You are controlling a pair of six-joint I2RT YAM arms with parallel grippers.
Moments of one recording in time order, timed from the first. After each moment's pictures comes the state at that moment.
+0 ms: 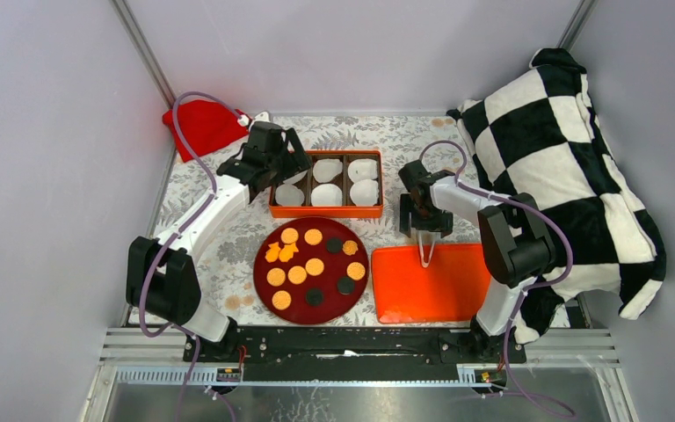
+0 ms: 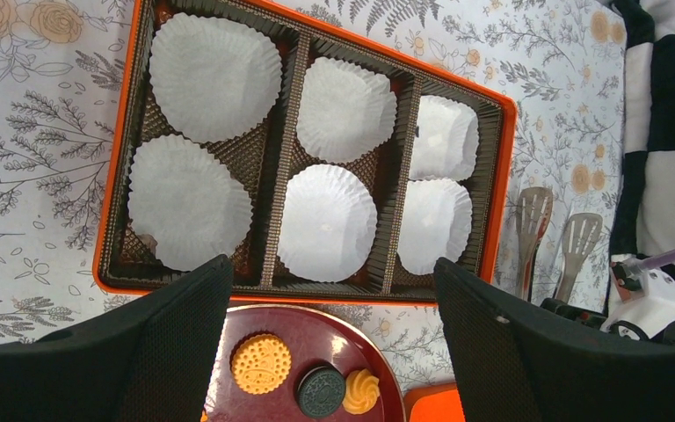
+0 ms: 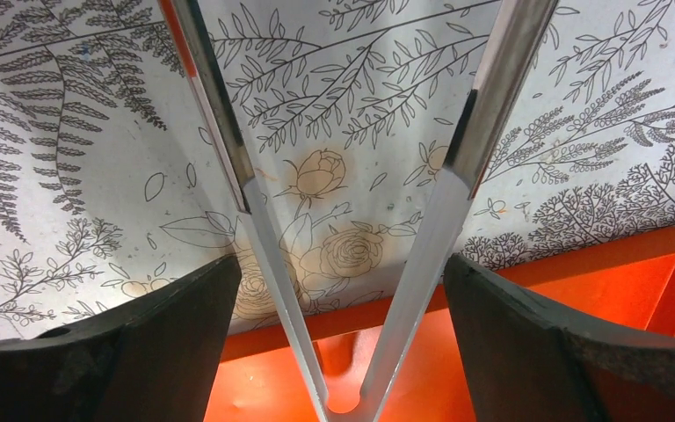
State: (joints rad) left arm -0.34 1.53 1.25 -0.39 -0.08 -0.68; right arm 0.42 1.82 1.15 -0.75 0.27 0.49
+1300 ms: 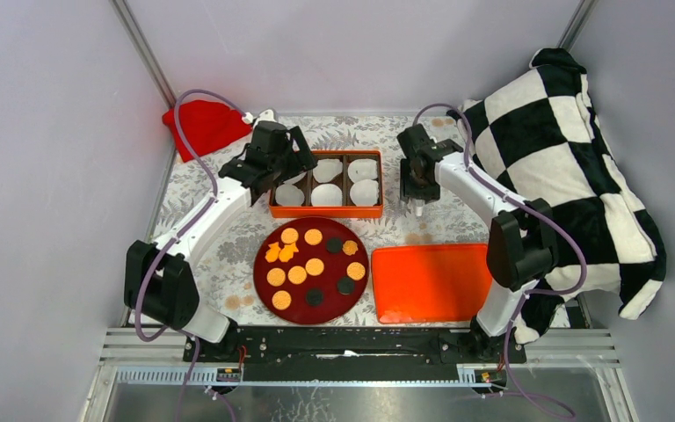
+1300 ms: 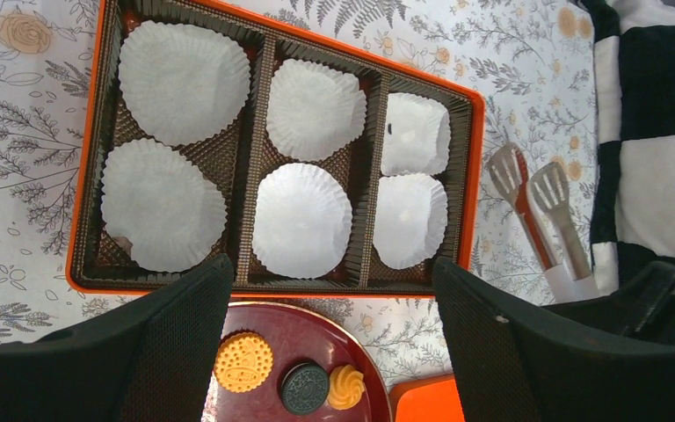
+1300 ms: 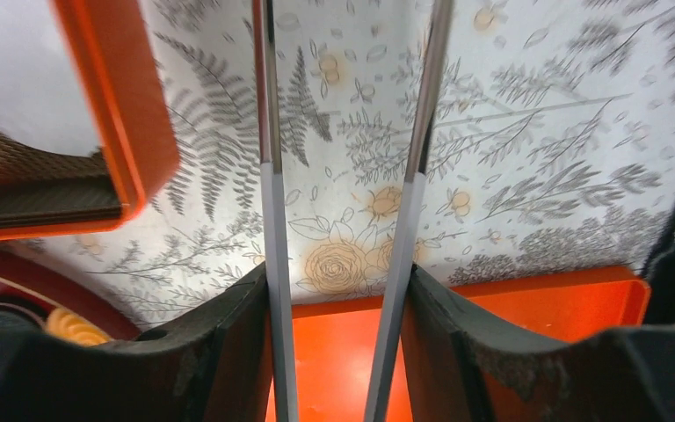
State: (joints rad) left arm -0.38 1.51 1.26 -0.38 -0.09 -0.68; right arm 0.42 1.79 1.45 -0.88 0.22 0.42
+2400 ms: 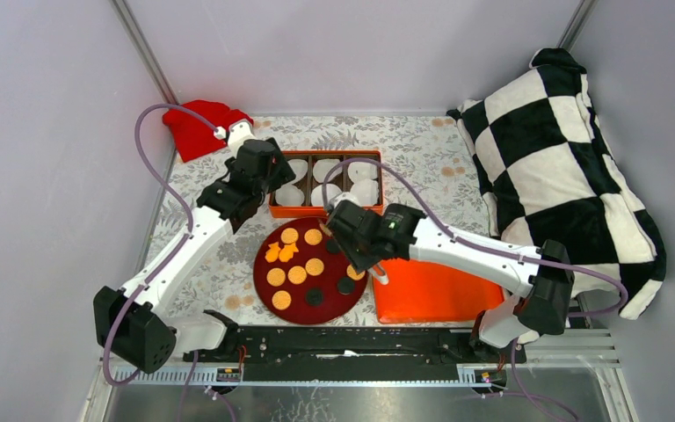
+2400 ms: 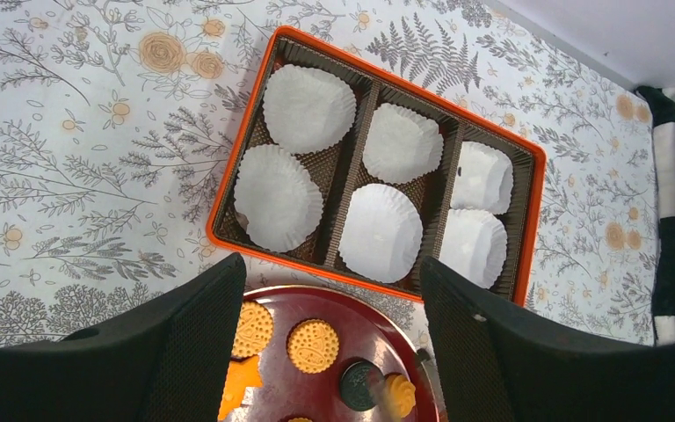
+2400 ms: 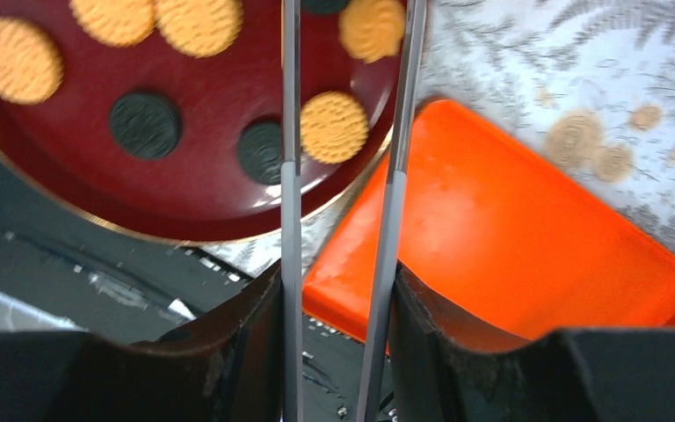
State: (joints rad) left arm -0.44 1.26 1.14 -0.47 -0.40 -0.70; right arm 1.08 1.53 1.38 -1.01 0.26 0.41
